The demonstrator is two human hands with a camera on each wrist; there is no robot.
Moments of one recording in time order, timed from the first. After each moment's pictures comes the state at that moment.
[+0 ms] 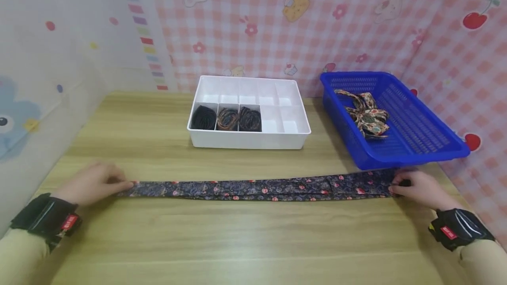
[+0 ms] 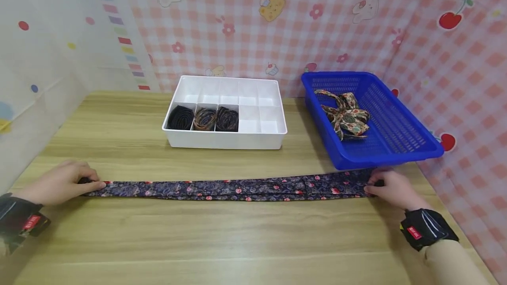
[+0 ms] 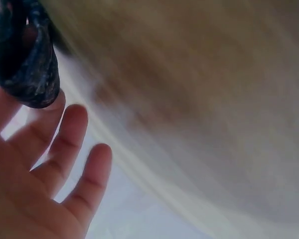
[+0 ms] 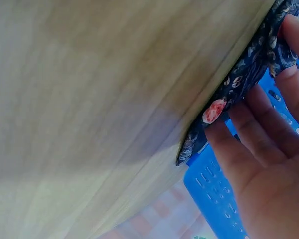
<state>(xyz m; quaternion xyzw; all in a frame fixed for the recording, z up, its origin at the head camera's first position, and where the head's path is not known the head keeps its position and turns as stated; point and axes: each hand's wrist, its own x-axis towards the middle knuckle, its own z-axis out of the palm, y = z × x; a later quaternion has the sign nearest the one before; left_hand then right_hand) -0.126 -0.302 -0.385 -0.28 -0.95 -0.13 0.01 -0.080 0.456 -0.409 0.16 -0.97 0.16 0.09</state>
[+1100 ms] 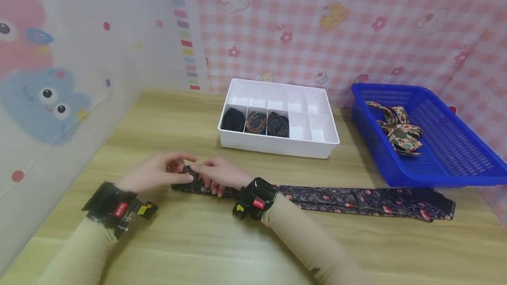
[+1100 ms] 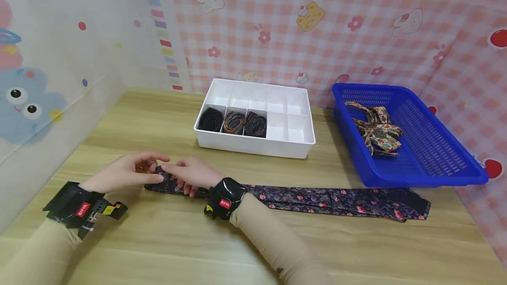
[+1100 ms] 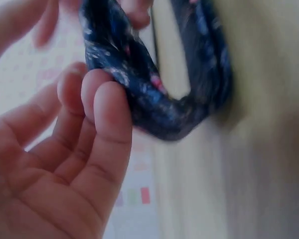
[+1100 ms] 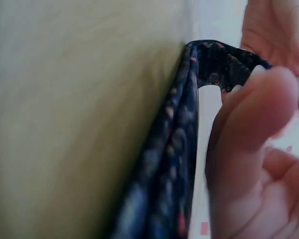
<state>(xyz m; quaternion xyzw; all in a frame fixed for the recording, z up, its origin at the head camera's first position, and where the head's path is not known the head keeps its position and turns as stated) -0.109 -0.242 -0.359 -0.22 -0.91 -0.35 -0.06 -0.144 -0.025 -0.382 0.25 -0.77 0.51 -0.29</state>
